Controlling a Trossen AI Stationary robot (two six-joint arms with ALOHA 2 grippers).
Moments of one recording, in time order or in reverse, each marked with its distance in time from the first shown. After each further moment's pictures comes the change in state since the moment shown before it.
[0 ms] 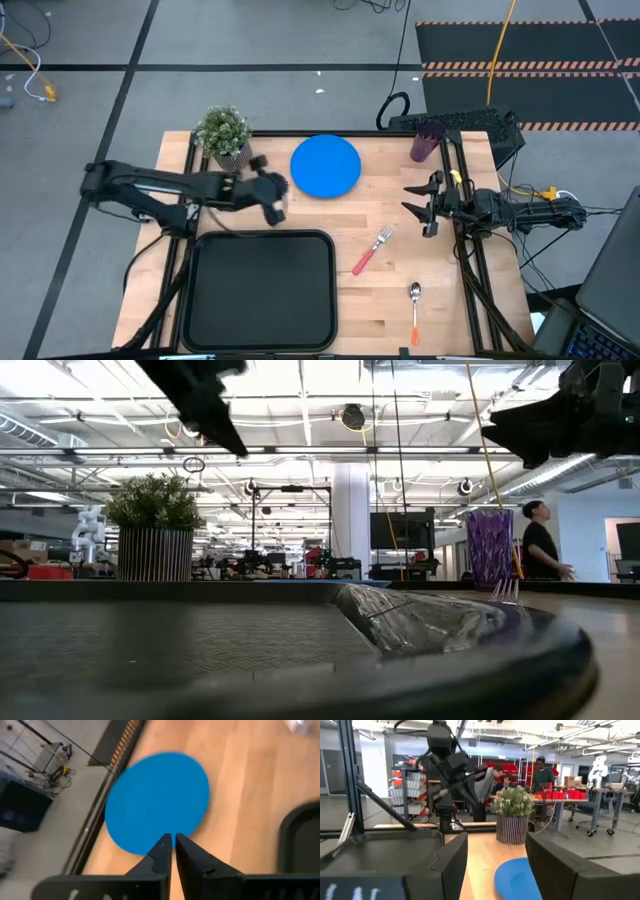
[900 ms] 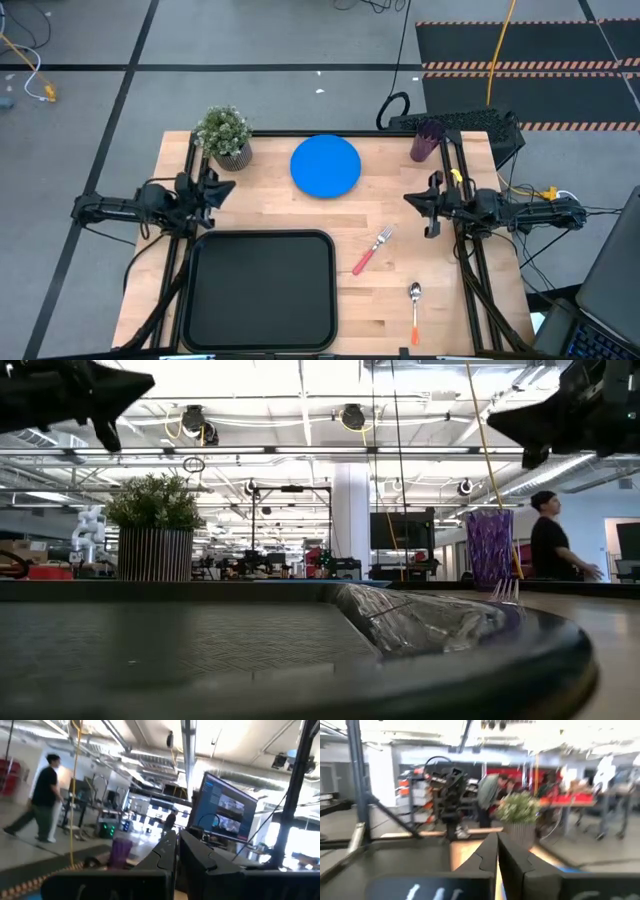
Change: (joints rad) left arm -0.057 -1.212 -0.938 0.986 0.236 -0.195; right arm 0.000 0.000 0.000 0.049 -0.020 0.012
